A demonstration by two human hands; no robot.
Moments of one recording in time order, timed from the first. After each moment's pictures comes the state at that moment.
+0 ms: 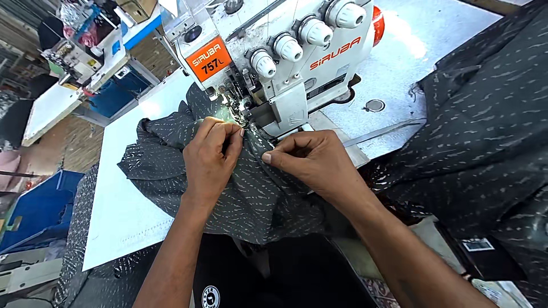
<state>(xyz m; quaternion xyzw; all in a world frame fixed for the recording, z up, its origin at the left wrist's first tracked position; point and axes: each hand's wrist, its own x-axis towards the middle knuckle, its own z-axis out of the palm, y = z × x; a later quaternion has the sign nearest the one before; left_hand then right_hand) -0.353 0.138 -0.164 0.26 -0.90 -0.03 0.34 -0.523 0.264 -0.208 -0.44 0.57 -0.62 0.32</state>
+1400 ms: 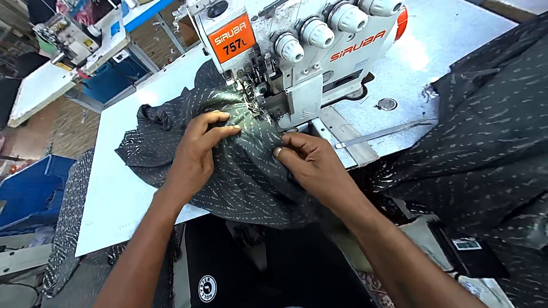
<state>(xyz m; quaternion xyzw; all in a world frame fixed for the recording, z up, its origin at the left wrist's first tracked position) -0.295 0.110 -0.157 0.19 -0.95 -0.14 0.22 -0.500 0.260 -0.217 -0.48 0.58 -0.58 0.31</state>
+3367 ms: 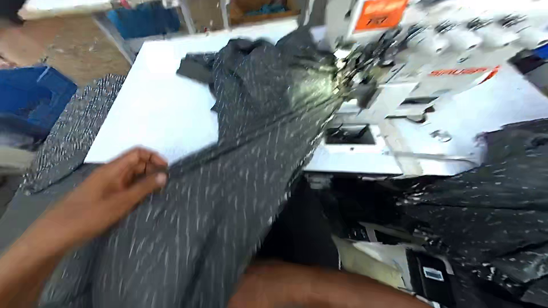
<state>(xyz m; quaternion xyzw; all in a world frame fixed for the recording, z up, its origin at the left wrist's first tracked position) -0.045 0.232 -0.113 0.53 -0.77 -0.31 0.15 -0.252 0.377 -0.265 -0.81 0.18 -0.34 0.45</state>
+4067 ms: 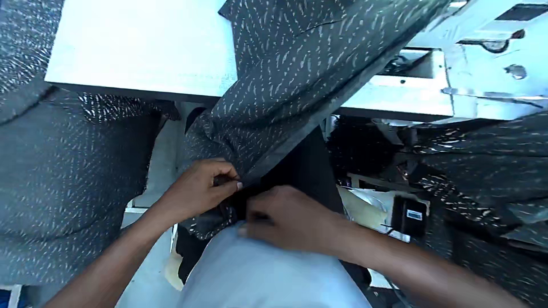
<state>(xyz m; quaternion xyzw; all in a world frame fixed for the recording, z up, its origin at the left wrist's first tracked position) -0.093 0.316 -0.242 0.44 -0.71 -0.54 0.08 -0.325 0.379 -0.242 -0.77 0.41 -0.08 0.48</state>
